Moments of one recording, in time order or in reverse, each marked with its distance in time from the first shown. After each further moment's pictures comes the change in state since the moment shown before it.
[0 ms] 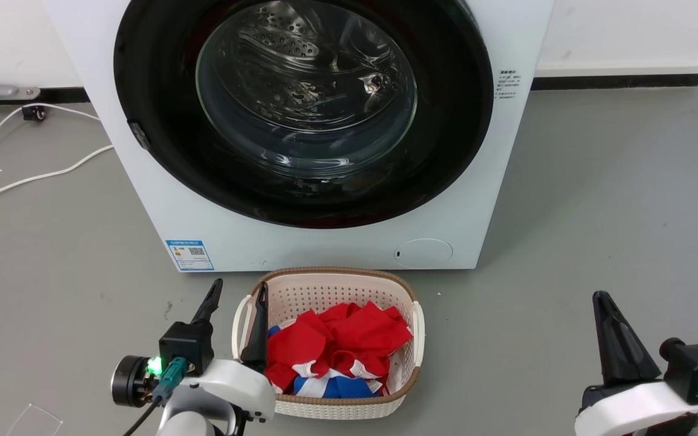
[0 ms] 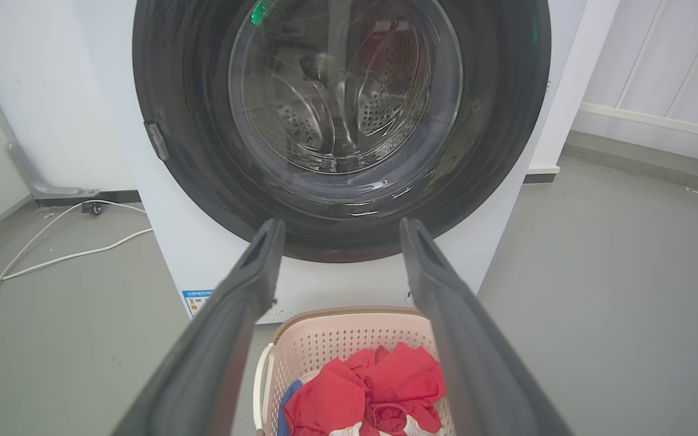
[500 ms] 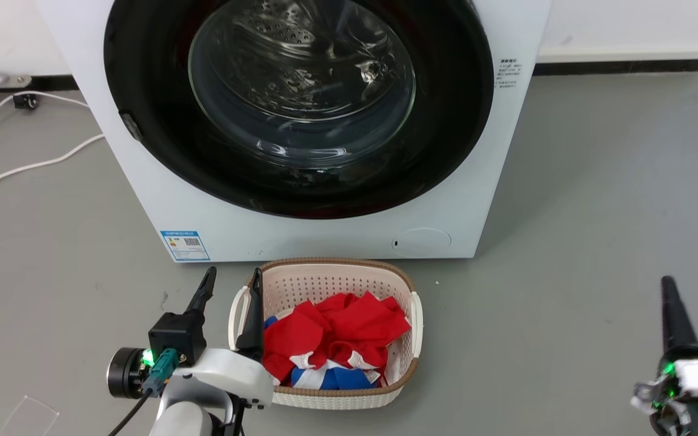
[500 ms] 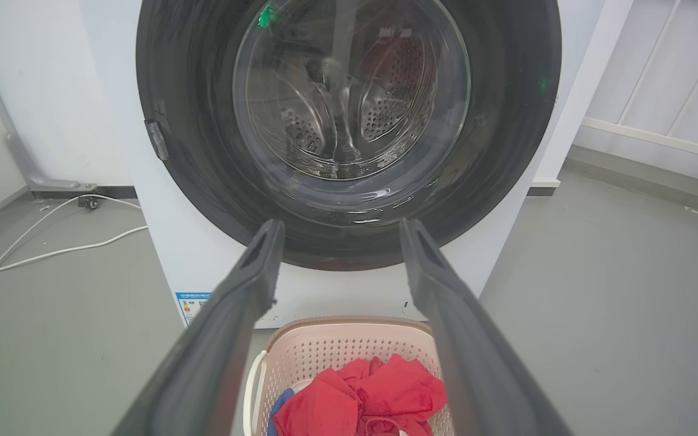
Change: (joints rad) left arm -0.014 -0.009 0.019 -0.017 -0.028 0.002 0.000; right arm -0.096 0.002 -0.121 0.144 1.152 0.000 0.035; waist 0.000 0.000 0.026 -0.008
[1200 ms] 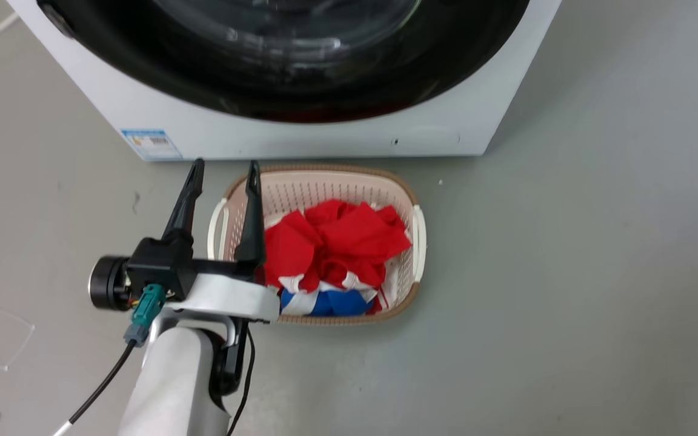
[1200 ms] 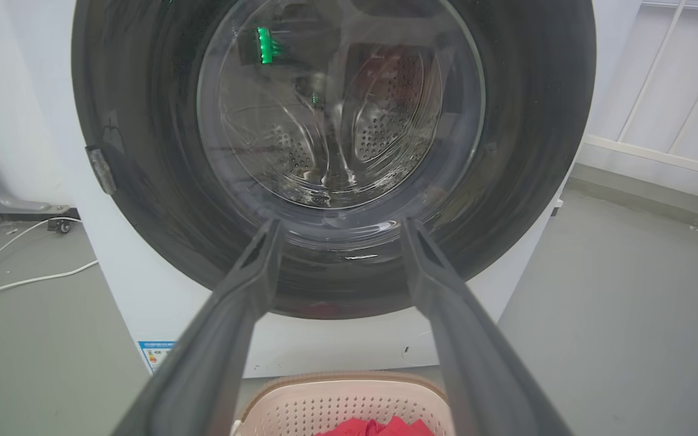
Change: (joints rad) left arm -0.150 -0.004 -0.018 -0.187 0.013 0.050 0.000; right arm -0.704 -0.328 -0.090 0.501 0.584 0.000 0.375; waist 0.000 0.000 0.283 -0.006
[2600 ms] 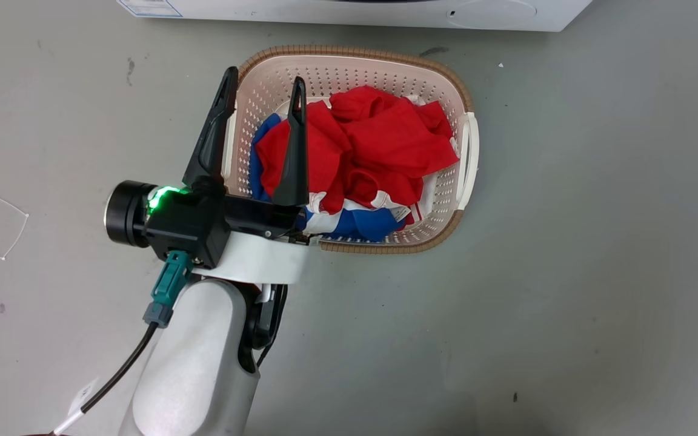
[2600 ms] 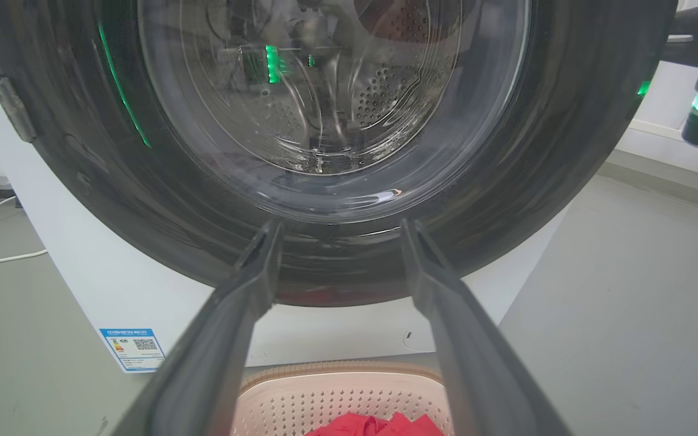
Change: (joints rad) left arm -0.142 -0.001 -0.143 -0.144 -0.002 0.069 0.000; right arm -0.766 0.006 0.518 0.354 -0.128 0.000 0.278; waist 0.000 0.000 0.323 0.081
